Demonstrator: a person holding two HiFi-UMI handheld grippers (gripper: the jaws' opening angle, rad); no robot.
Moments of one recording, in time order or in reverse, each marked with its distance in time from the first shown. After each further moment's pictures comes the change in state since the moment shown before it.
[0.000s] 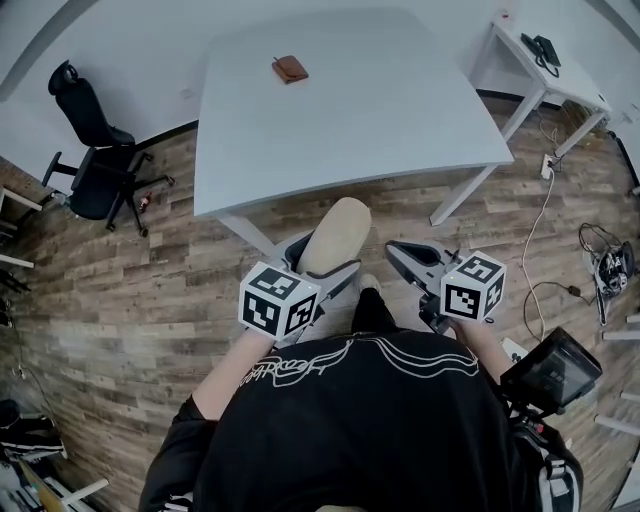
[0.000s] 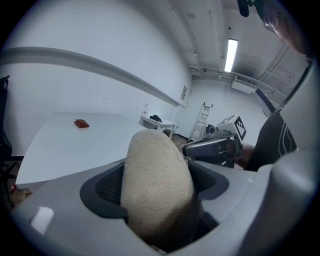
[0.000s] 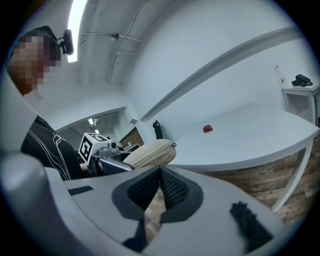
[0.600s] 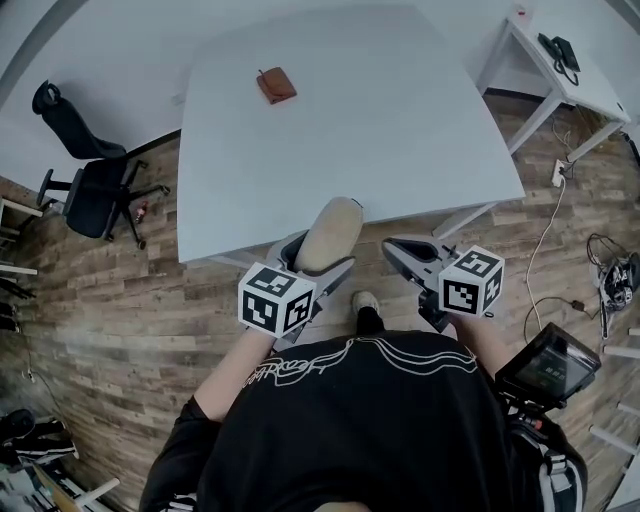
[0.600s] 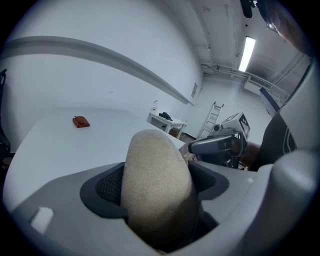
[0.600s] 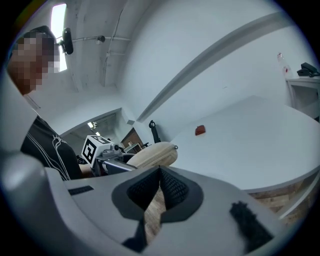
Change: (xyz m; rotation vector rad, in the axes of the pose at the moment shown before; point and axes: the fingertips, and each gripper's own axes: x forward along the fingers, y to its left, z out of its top) left arm 0.089 0.091 0.047 -0.058 0.032 0.052; right arm 0.050 -0.112 0.054 0.036 0.036 0.038
